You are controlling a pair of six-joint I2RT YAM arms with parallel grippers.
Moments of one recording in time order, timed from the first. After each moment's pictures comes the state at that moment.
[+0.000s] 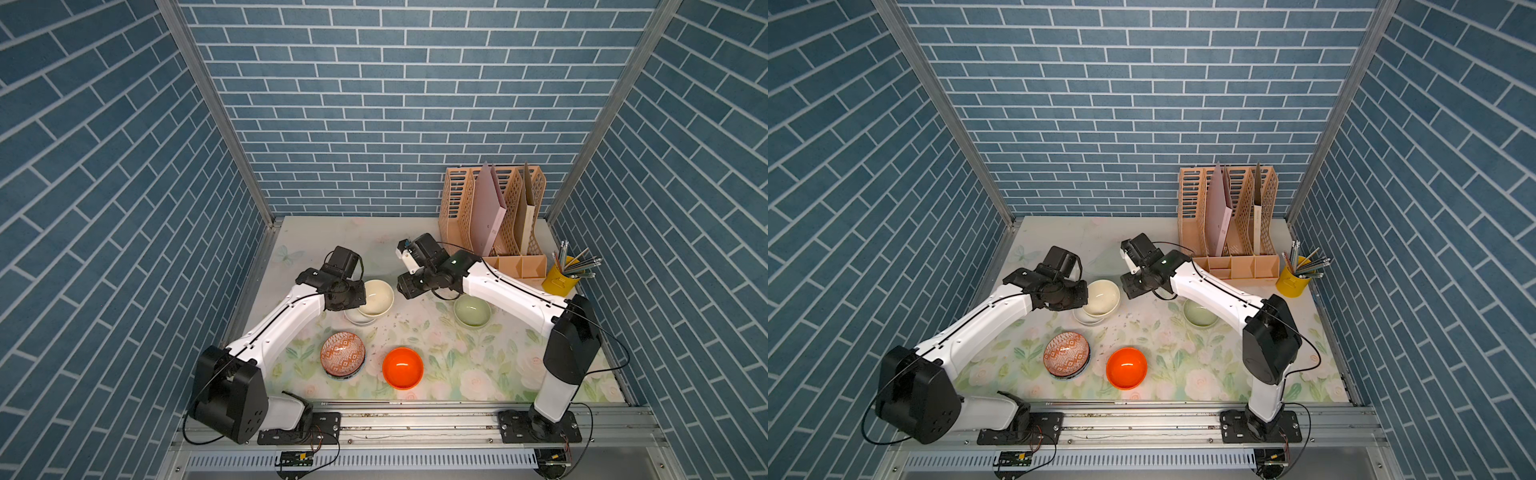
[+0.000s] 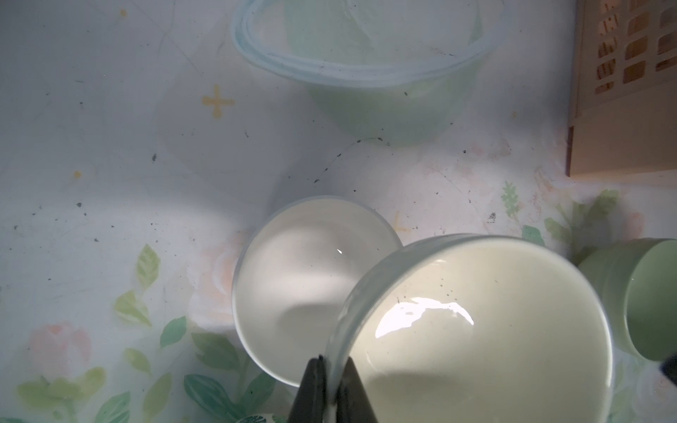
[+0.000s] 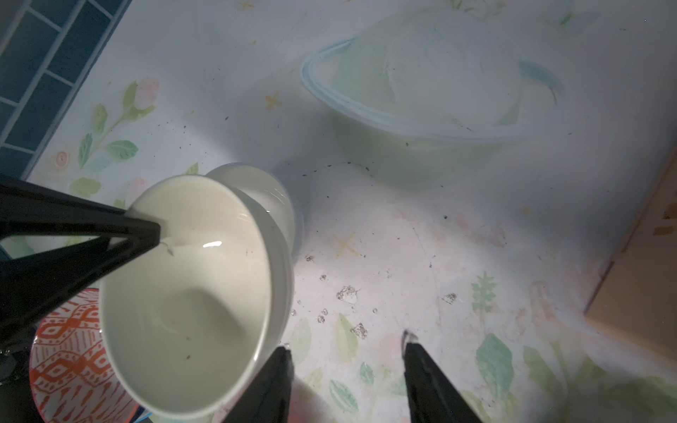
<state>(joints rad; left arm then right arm) -0.39 1.39 1.09 -0.81 0.03 -0.51 0.84 1.77 1.55 -0.73 -0.05 0.25</state>
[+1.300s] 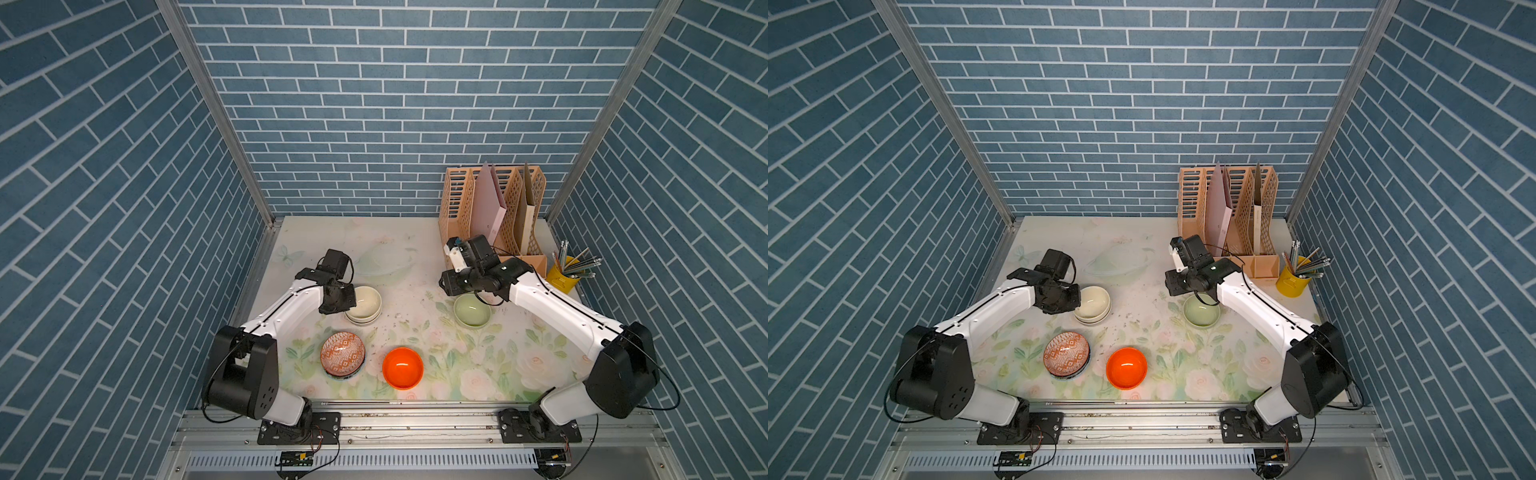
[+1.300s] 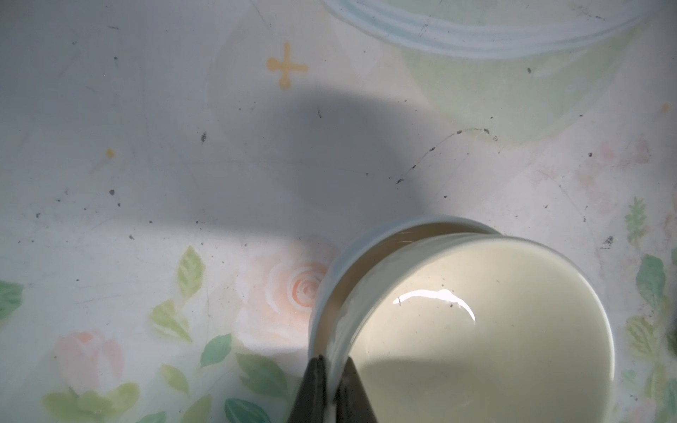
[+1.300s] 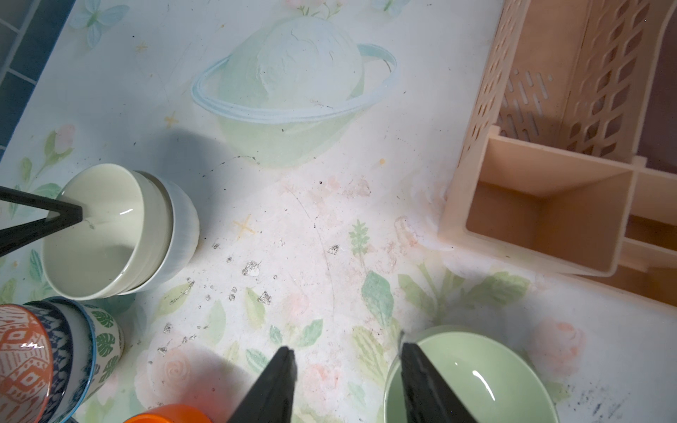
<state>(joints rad) -0.28 1.48 1.02 -0.75 0.04 -0.45 0.63 1.50 1.24 -0.66 -0.07 0.24</state>
